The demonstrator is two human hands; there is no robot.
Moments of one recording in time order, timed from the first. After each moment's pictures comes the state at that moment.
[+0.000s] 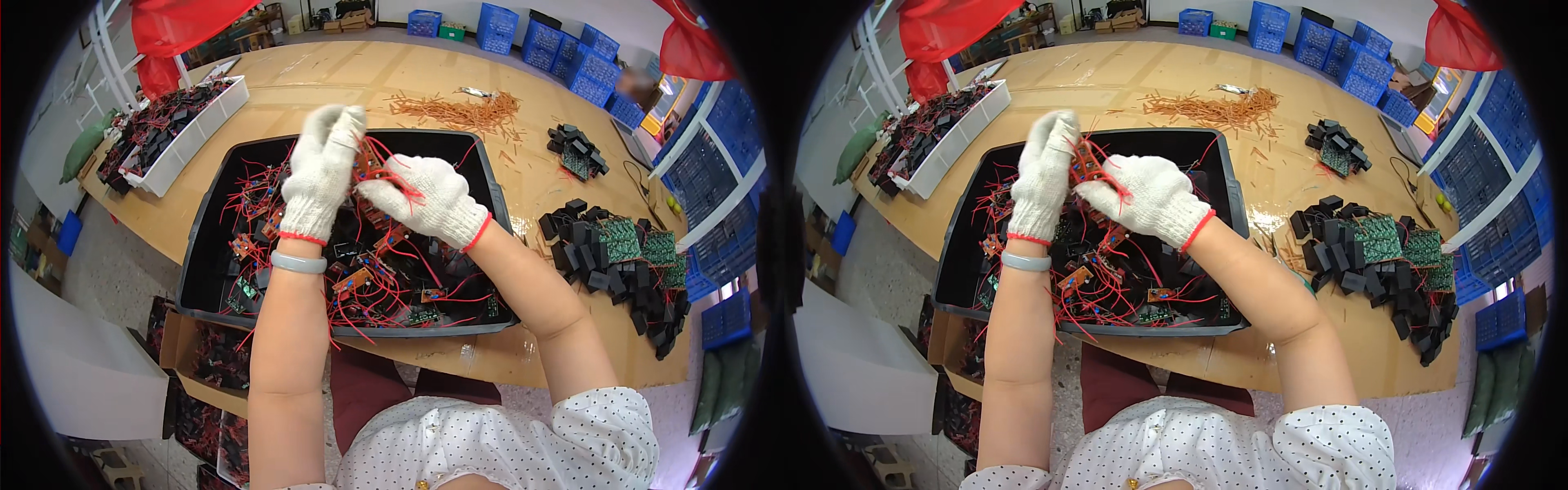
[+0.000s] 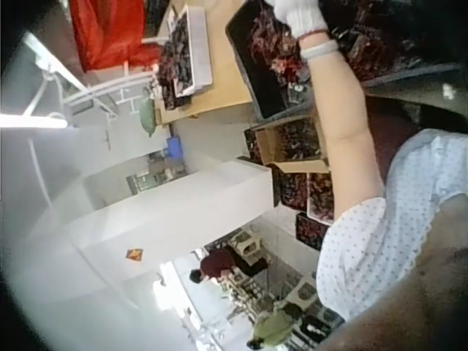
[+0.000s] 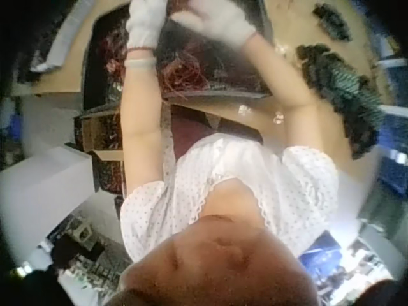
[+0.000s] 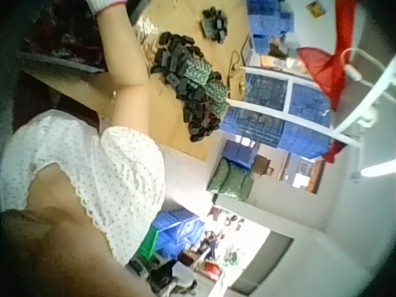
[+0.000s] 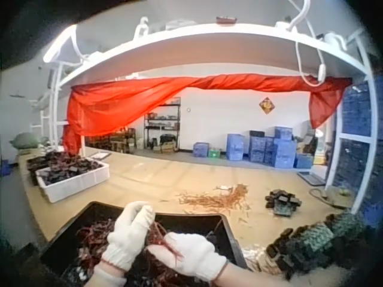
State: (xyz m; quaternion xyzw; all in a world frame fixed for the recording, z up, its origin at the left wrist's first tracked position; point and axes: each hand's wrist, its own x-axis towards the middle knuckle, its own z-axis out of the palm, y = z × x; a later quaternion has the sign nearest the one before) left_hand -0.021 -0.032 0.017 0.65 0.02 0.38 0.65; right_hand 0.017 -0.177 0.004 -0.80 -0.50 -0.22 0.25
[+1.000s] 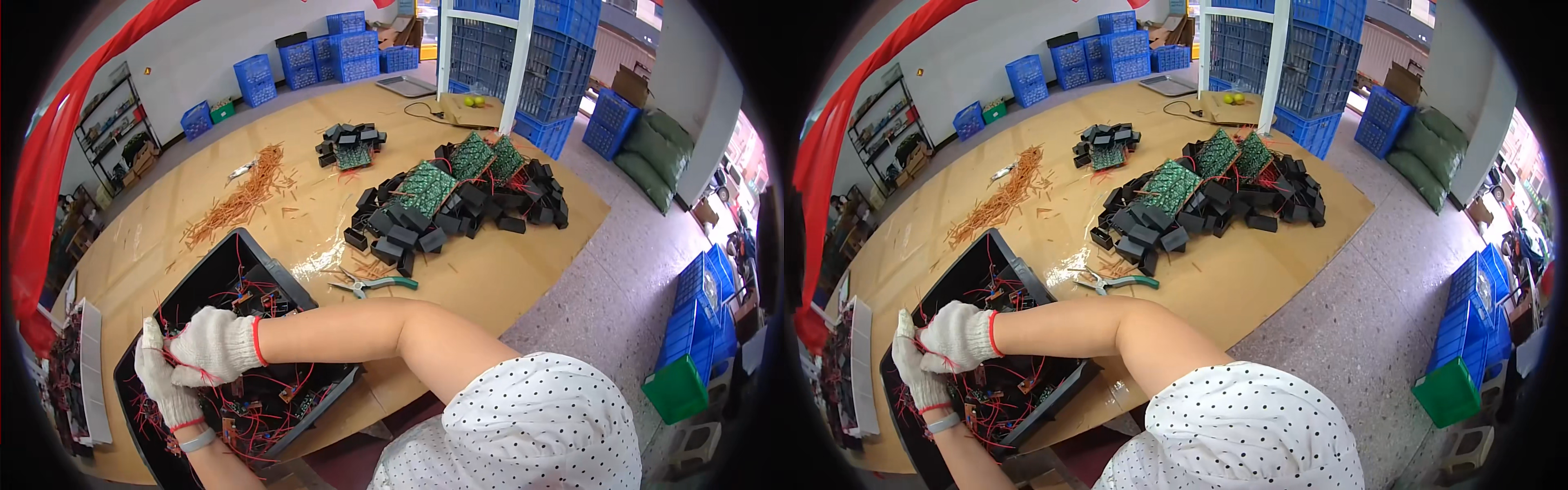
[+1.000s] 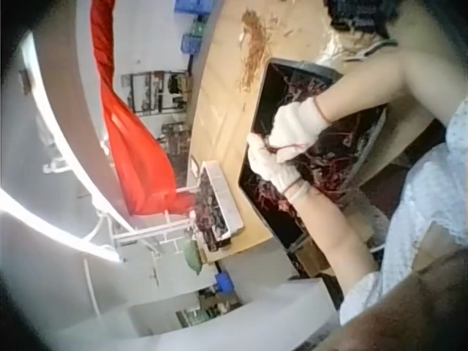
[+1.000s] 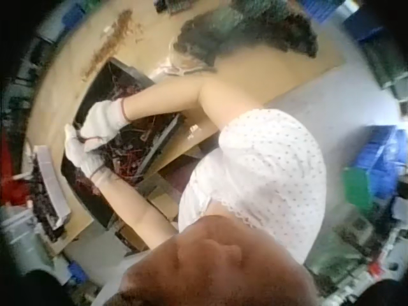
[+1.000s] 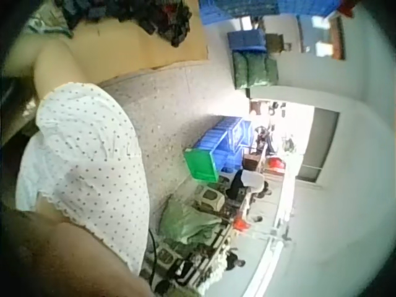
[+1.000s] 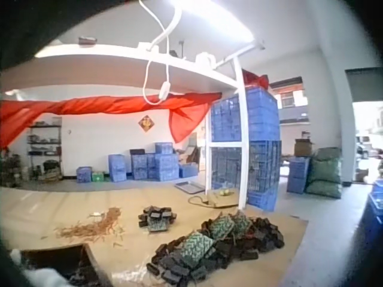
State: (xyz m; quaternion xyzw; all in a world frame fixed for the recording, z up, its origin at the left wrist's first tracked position) left_hand -0.013 -0.025 -0.002 0.60 0.03 0.23 0.76; right_hand 0.000 -0.174 0.008 -0.81 -0.48 -0.15 0.29
